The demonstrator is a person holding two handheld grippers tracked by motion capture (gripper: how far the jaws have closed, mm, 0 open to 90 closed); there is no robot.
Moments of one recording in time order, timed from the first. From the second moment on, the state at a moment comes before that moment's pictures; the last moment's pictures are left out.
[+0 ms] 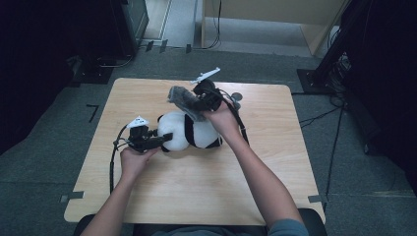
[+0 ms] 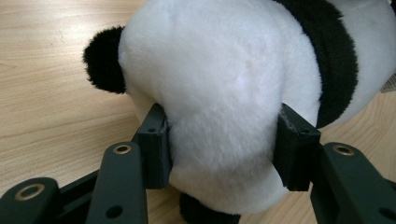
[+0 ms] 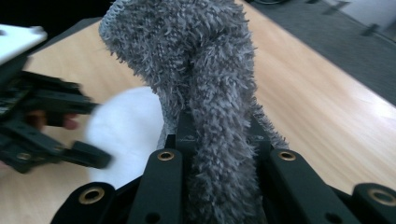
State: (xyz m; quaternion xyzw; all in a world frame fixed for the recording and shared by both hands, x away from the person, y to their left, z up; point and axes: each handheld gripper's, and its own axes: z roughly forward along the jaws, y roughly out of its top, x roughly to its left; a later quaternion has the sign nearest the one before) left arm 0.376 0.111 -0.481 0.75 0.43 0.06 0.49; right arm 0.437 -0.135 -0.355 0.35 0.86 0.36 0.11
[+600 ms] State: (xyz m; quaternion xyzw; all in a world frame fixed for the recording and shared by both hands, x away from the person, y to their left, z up) left arm 0.376 0.111 -0.481 0.75 0.44 0.06 0.49; right arm 0.430 -0.075 -0.395 0.30 0.88 0.35 0.09
